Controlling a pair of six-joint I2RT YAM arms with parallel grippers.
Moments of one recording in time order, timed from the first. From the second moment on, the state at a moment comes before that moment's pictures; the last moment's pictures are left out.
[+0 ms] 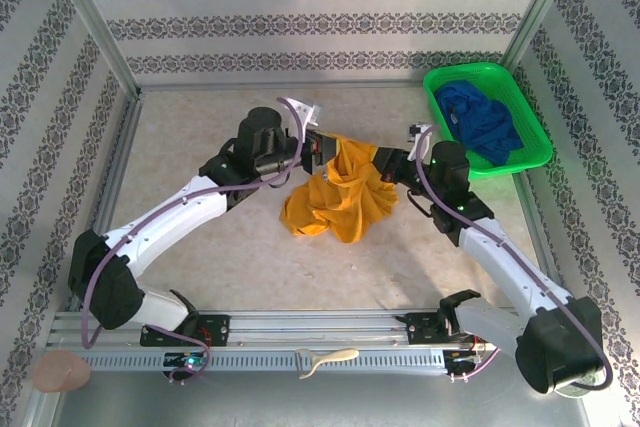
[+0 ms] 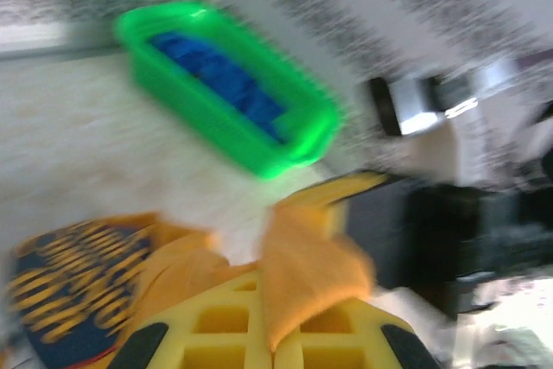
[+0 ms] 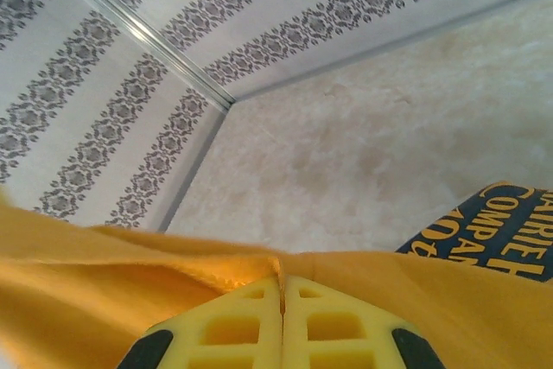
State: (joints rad) left arm -0.62 1.43 1.18 0.04 0.46 -0.47; right arm 0.31 1.07 0.70 0.10 -0.43 0.65
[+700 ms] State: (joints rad) left arm -0.49 1.68 1.05 1.19 0.84 -1.36; right arm 0.22 1.03 0.74 0.00 -0.38 0.66
